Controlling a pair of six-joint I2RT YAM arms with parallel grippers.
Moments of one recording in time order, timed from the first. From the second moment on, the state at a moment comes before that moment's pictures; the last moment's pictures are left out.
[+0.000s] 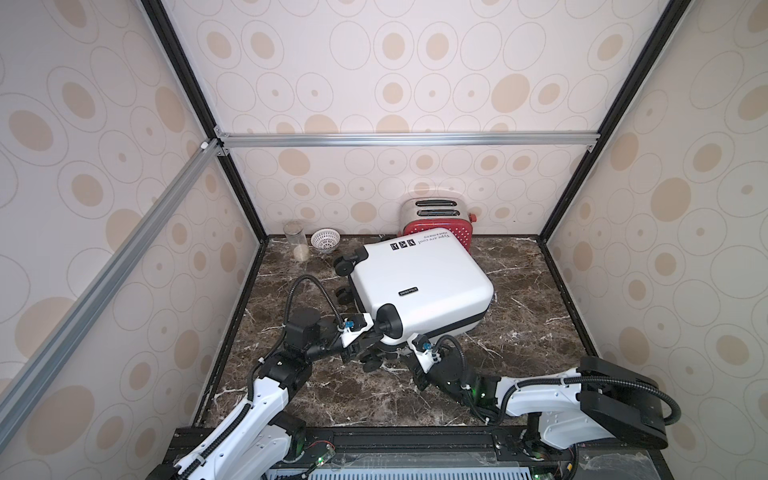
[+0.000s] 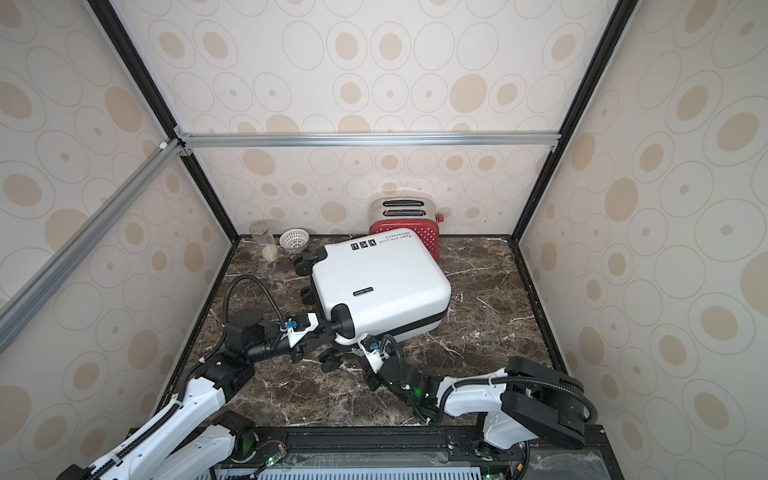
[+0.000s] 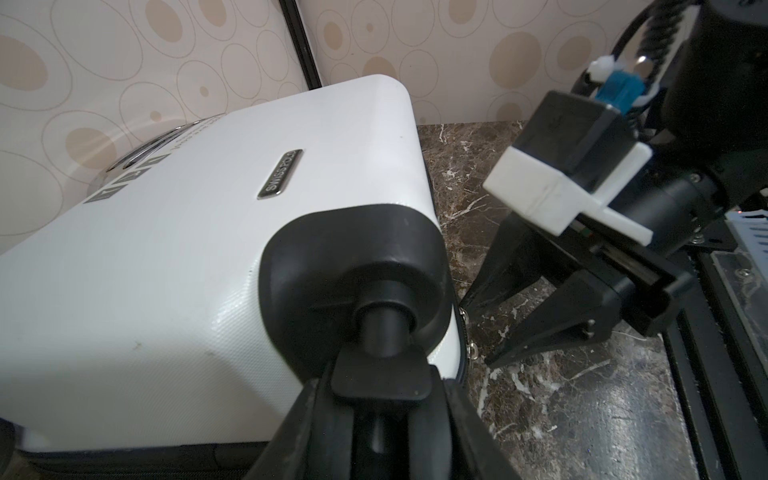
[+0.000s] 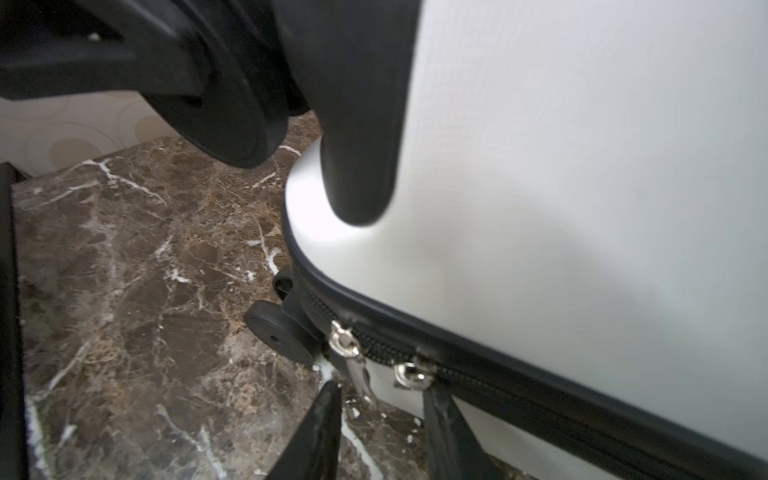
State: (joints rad) left arm -0.39 0.82 0.48 -0.02 0.68 0.49; right arm 1.16 1.37 0.38 0.65 0.37 0.15
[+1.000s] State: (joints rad) left arm -0.38 0.82 0.47 -0.03 0.66 0.50; right arm 1.16 1.43 0.42 0.64 0.45 0.17
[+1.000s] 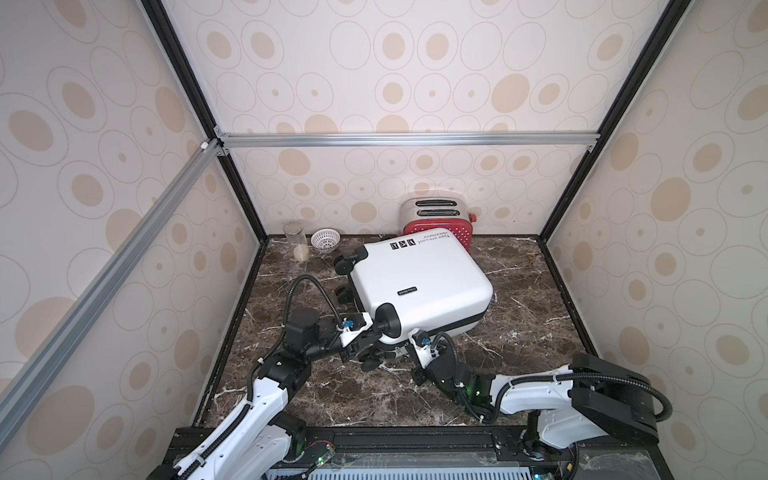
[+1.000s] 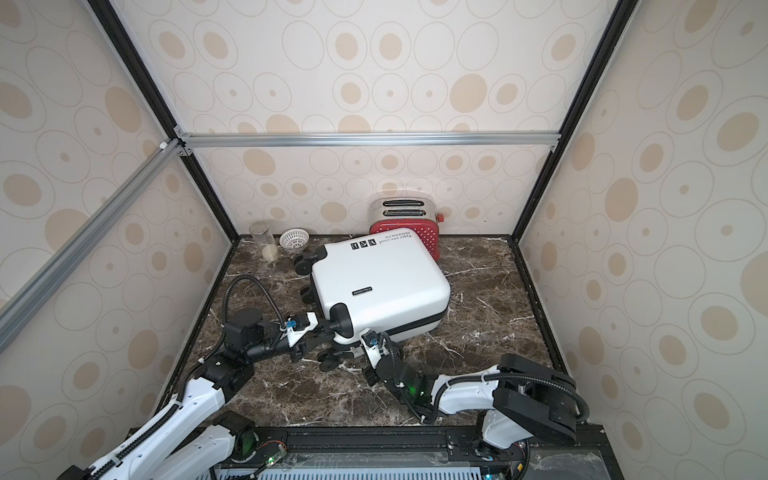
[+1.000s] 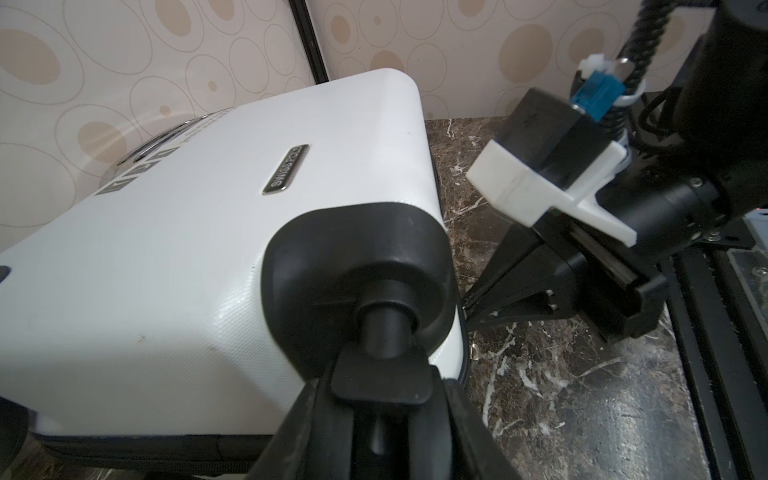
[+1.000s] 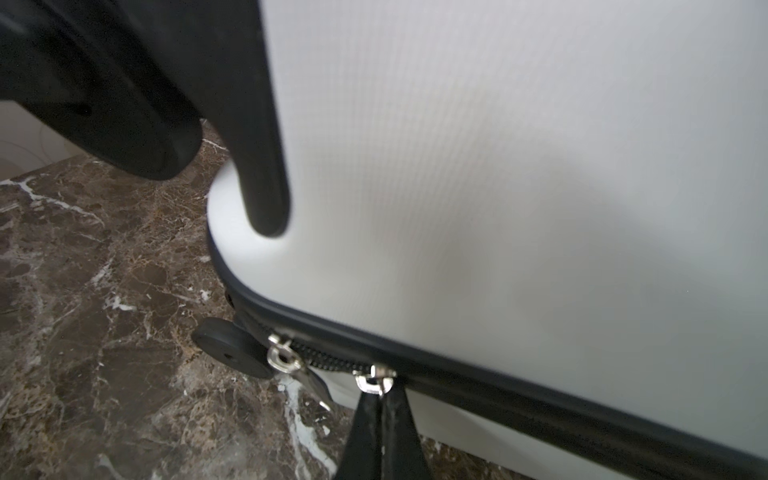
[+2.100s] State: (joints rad) left arm -0.41 0.65 0.58 -0.42 0.42 0.60; right arm 0.41 0.95 0.40 0.18 0.22 0.20
